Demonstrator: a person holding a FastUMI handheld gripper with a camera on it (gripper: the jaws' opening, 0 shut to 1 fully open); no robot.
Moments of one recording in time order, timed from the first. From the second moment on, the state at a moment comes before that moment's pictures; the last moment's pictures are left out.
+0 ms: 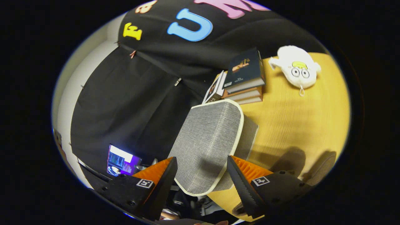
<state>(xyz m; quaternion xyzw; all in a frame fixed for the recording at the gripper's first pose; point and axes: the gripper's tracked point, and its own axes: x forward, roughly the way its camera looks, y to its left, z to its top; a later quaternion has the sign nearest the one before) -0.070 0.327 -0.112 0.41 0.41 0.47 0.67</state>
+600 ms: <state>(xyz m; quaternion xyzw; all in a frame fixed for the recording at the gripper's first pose) -0.077 0.365 -0.140 0.59 0.50 0.45 0.45</state>
